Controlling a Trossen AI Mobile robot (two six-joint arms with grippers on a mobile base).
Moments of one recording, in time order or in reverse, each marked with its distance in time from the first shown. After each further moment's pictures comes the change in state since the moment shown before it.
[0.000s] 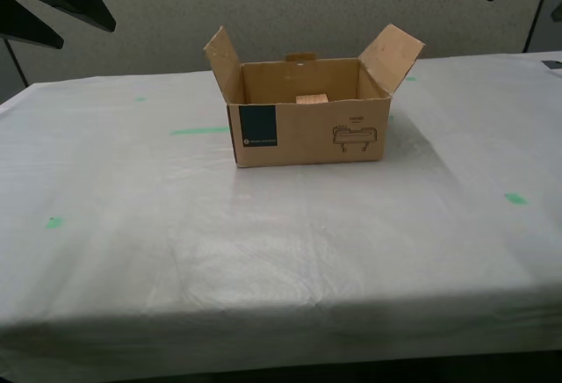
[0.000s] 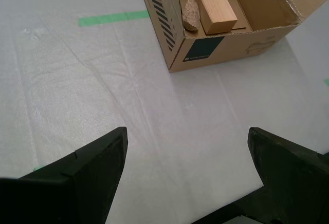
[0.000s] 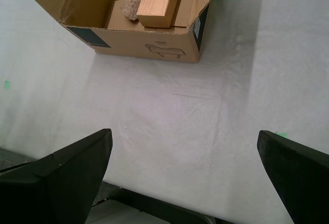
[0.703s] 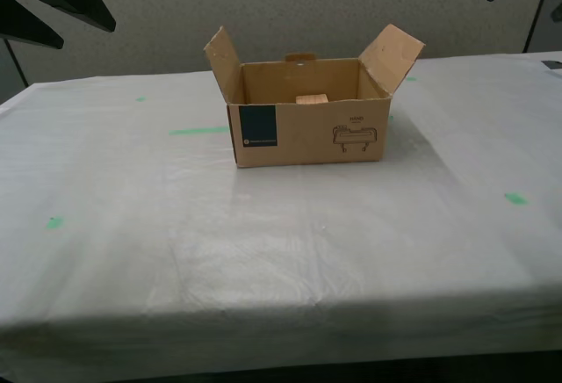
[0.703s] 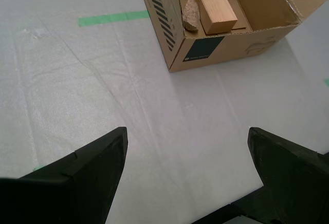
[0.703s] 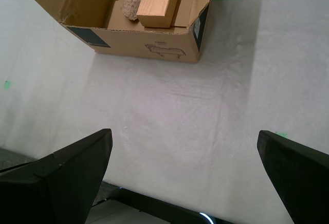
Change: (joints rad) arm 0 0.000 0.000 0.000 0.000 0.000 0.000; arm 1 0.000 0.000 0.000 0.000 0.000 0.000
